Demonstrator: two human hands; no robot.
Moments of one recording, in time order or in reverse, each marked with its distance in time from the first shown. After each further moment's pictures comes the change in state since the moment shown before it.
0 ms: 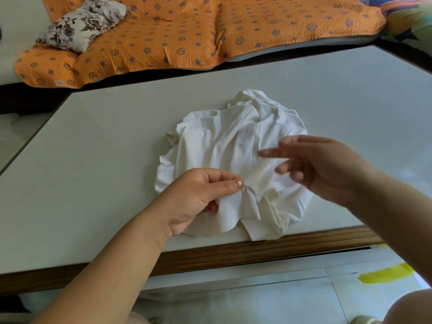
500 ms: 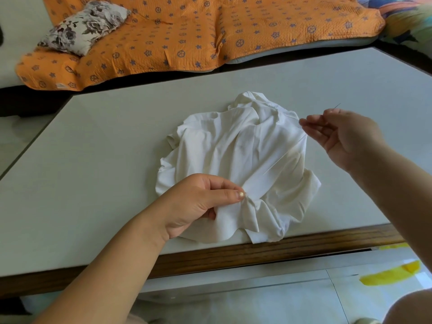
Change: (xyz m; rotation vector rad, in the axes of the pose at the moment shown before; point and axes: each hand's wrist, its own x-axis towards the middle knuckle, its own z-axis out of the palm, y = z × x) left_hand -0.005 0.003 -0.004 0.093 -0.068 -0.037; right_hand 0.057 -0.013 -0.052 0.301 0.355 -0.263
